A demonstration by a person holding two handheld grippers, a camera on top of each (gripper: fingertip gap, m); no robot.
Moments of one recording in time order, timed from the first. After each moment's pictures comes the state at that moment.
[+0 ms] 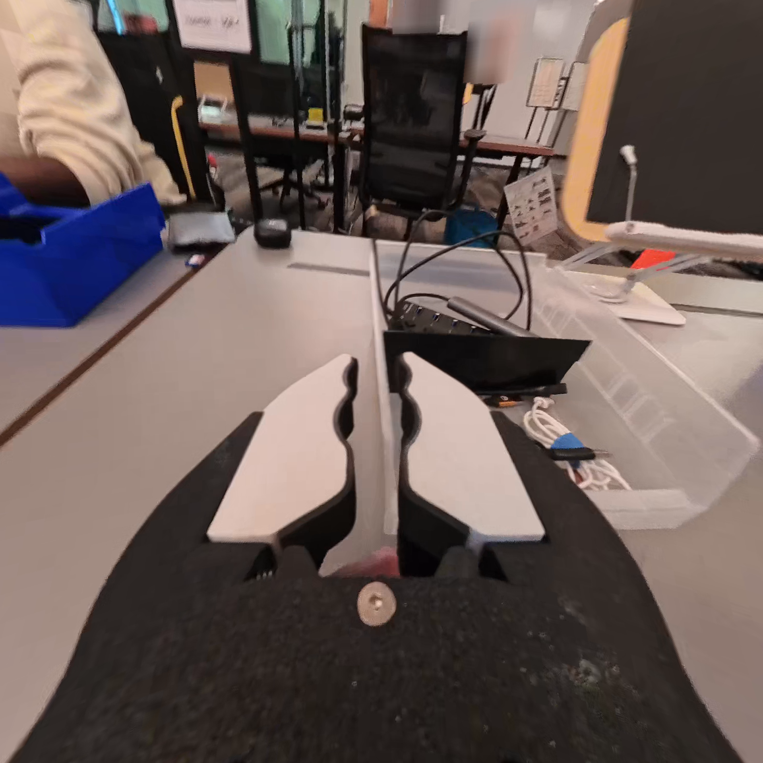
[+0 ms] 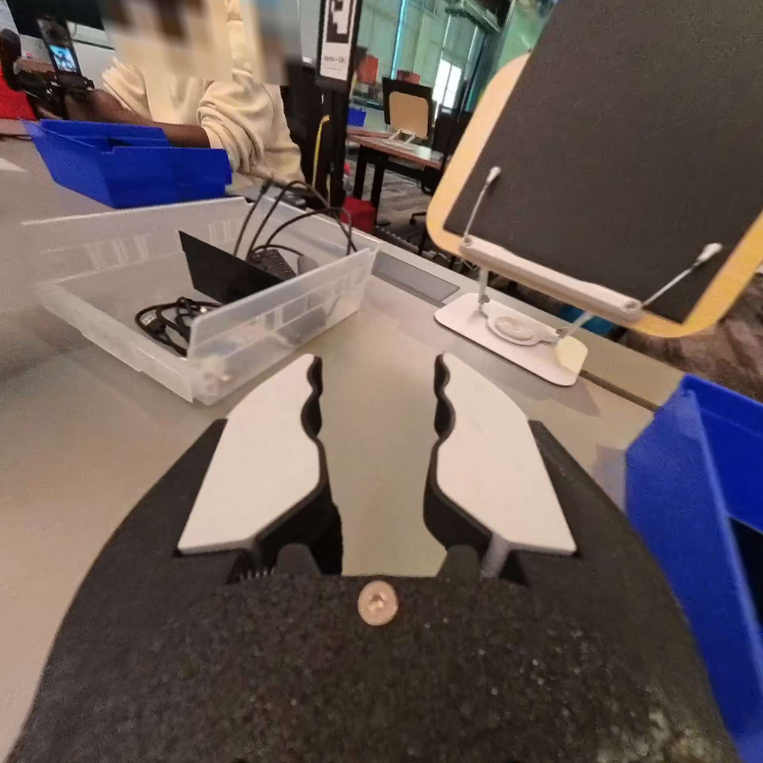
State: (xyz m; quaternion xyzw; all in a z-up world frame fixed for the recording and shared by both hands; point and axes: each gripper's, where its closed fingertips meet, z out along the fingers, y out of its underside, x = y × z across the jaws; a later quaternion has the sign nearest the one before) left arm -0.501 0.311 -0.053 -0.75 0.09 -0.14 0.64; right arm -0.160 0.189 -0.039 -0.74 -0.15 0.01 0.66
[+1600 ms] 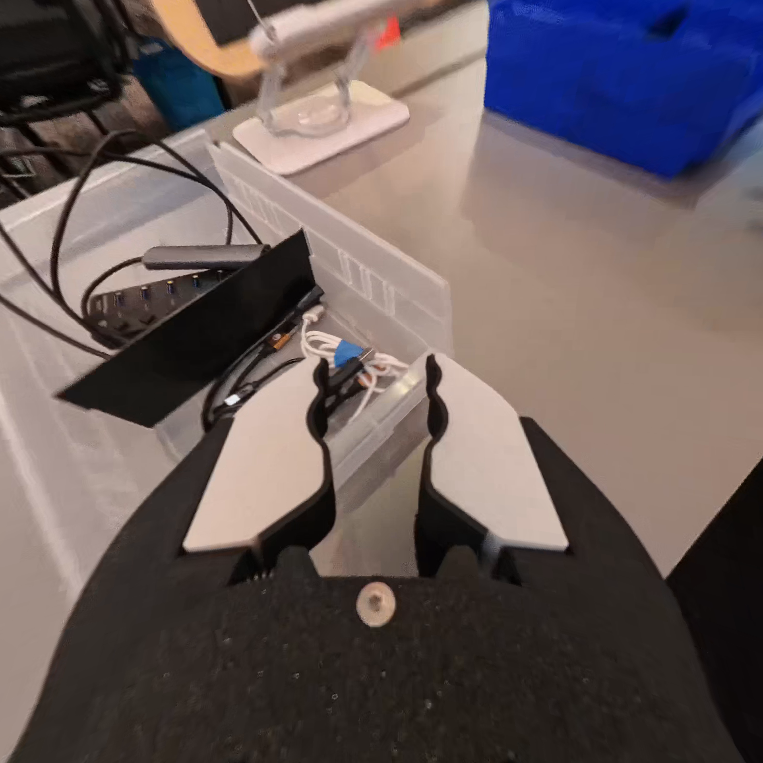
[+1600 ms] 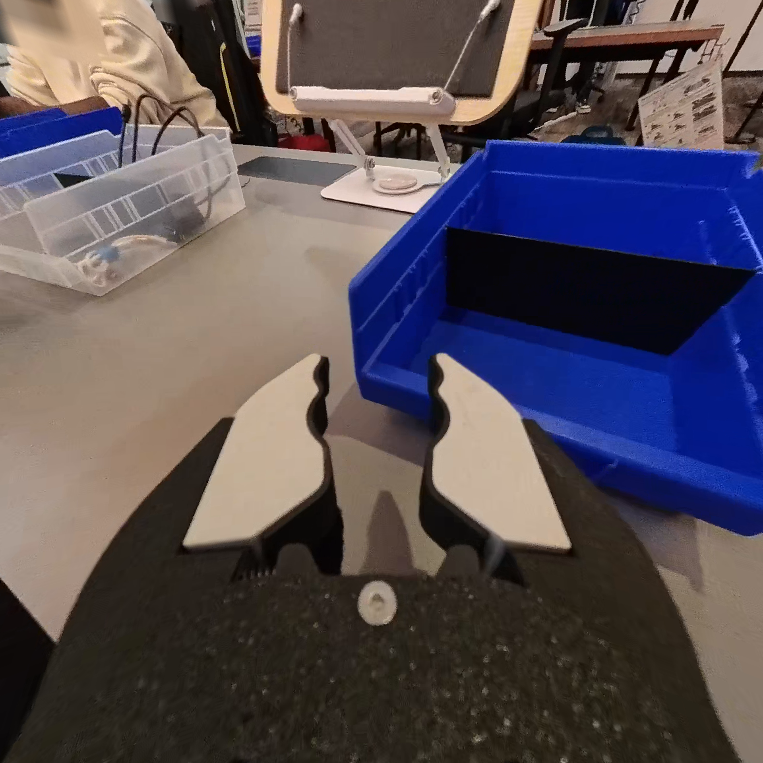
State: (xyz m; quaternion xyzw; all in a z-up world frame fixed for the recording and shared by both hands) left arm -0.357 0.241 -0.081 -0.74 0.45 -0.22 0.46; right arm 0.039 0.081 -0.104 -0.79 -0.03 0.07 0.60
